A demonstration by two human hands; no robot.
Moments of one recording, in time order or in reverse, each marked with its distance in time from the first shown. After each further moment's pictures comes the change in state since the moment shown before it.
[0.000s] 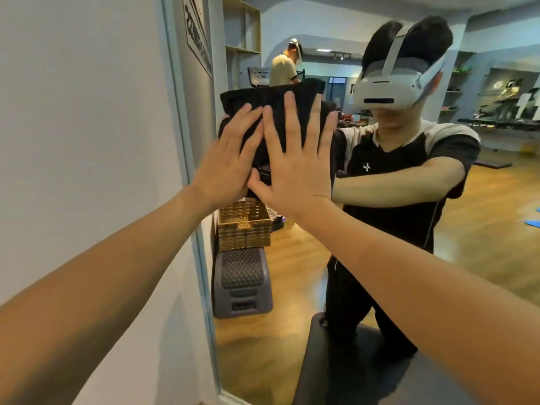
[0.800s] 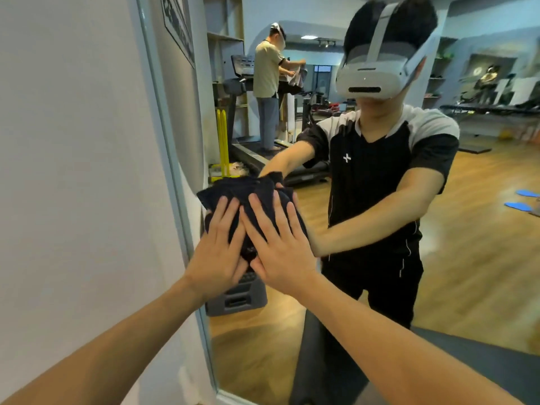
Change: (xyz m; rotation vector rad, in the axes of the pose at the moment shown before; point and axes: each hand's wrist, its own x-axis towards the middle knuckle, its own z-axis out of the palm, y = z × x) left_hand -0.156 0.070 0.027 -0.134 -0.265 -0.167; right_hand -0.136 -0.029 0.064 0.002 -0.146 -0.232
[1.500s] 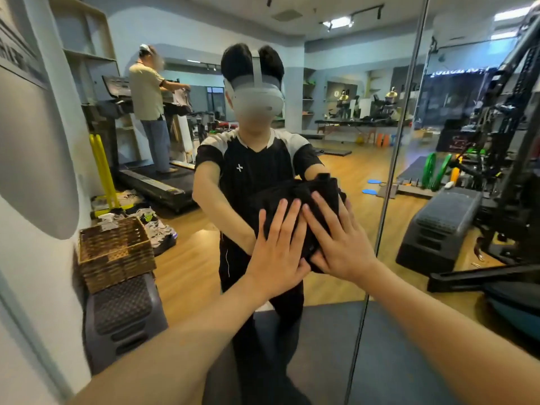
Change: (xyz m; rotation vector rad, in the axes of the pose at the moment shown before) left_hand 0.159 0.364 0.040 -0.084 0.200 0.278; right_hand -0.223 0.300 -0.160 -0.224 0.047 0.109
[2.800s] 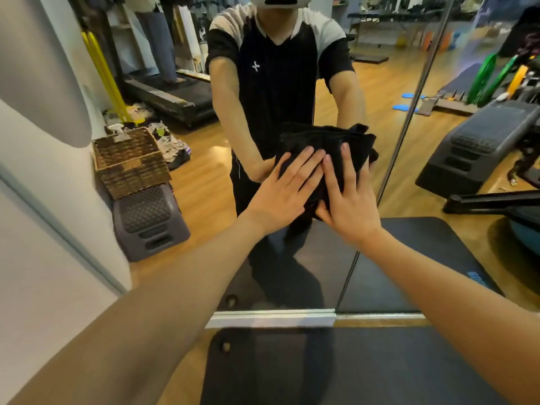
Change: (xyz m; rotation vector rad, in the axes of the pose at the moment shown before) left_hand -0.073 0.034 0.027 0.078 -0.246 0.248; right_hand -0.122 -0.058 0.029 0.122 -0.175 0.250
